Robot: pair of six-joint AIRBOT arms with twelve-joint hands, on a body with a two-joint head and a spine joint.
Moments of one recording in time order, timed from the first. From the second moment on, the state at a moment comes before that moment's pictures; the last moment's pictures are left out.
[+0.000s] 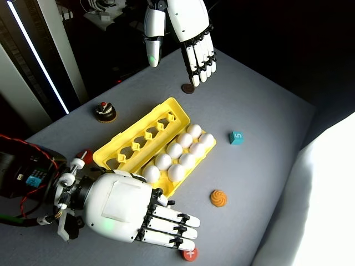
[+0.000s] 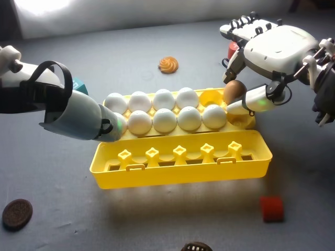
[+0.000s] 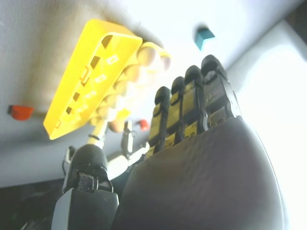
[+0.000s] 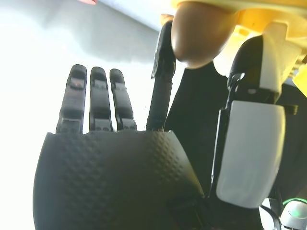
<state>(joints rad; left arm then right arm) -0.11 -0.79 0.53 0.66 1.31 -0.05 -0.52 -1.29 1.34 0.55 0.61 -1.46</state>
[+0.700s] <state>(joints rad) -0.11 -0.79 0.53 0.66 1.31 -0.05 -0.50 -1.30 1.36 0.55 0.59 -1.46</state>
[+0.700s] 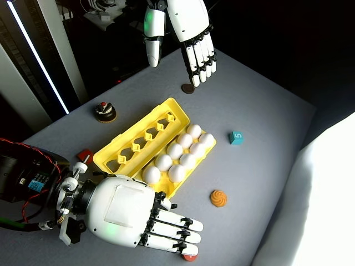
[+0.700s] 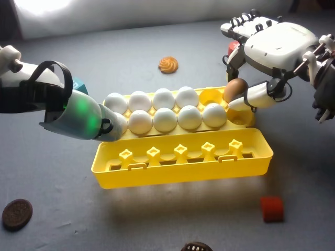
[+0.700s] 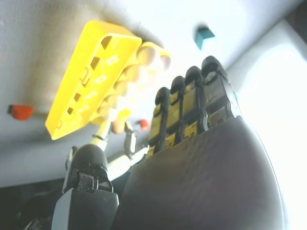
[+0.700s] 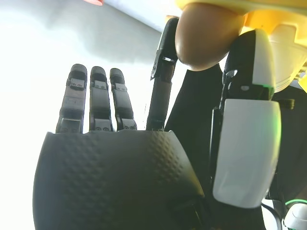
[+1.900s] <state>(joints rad) -0.11 -0.79 0.53 0.66 1.31 -0.05 -0.55 -1.21 1.36 0.54 0.58 -1.50</state>
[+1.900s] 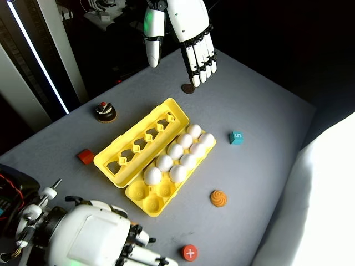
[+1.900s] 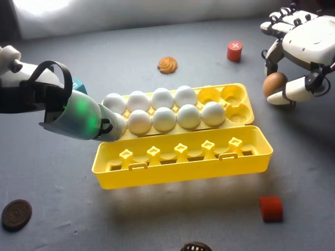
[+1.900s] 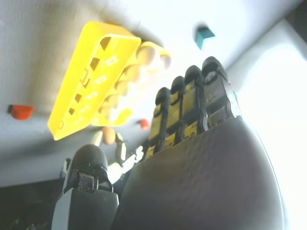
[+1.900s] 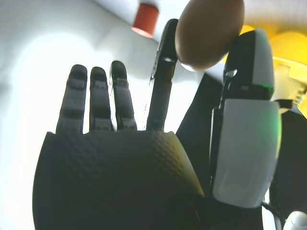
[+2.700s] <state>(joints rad) -0.11 -0.79 0.53 0.67 1.31 -0.05 -0.55 -1.21 1.36 0.54 0.58 -1.50</state>
